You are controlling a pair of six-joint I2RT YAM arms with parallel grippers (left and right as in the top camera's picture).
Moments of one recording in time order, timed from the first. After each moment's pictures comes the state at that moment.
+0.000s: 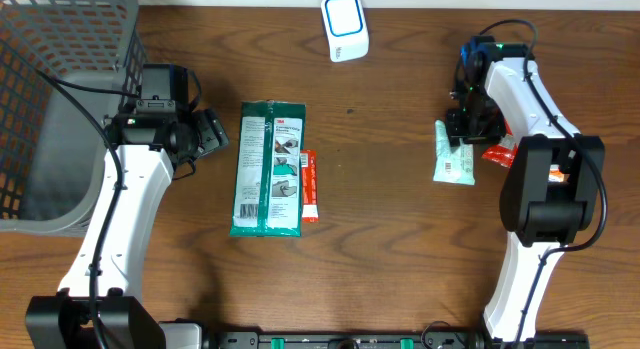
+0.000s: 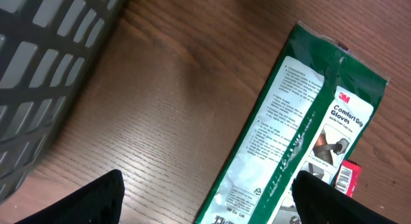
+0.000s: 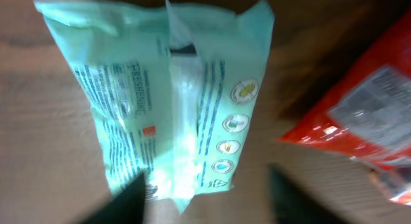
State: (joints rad) left arm -0.02 1.51 1.22 -0.87 -0.06 -0.47; right arm 0.02 2.22 1.79 -1.28 0.10 0.04
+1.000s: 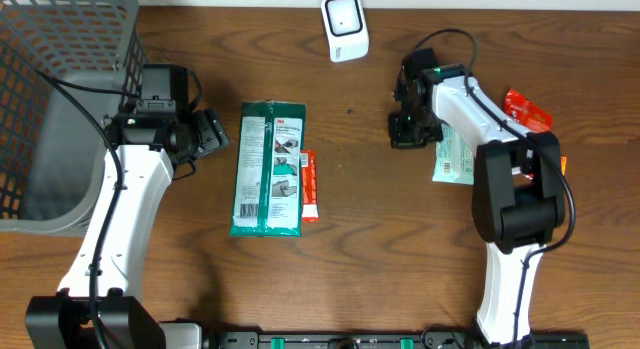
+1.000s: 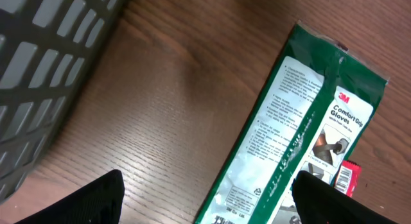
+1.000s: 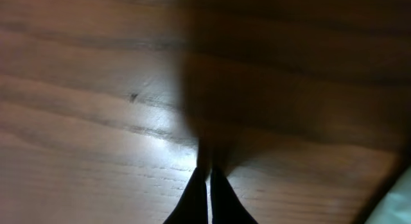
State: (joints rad) left arm -0.02 1.51 1.22 -0.87 -0.06 -0.47; right arm 0.24 2.20 1.62 -0.91 -0.08 0.18
